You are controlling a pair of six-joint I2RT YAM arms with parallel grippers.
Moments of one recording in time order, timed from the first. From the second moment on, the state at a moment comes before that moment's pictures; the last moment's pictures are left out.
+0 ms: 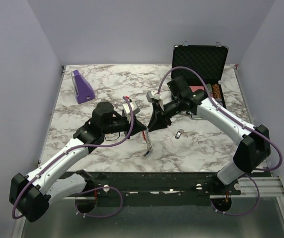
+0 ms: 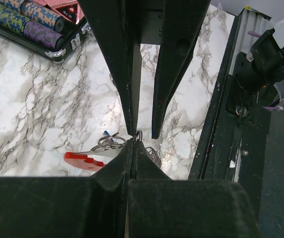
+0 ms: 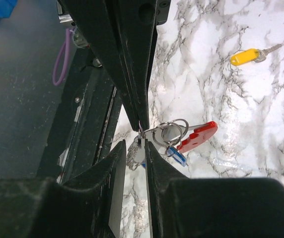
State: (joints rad) left arm -0.63 0.99 0.78 -0.10 0.61 -0.04; right arm 0.61 1.59 1.39 -0.76 -1.09 -0.65
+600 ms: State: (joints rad) left arm -0.63 0.98 0.77 -0.10 0.60 -0.06; right arm 0.63 1.60 1.37 -0.69 -1.09 -0.60
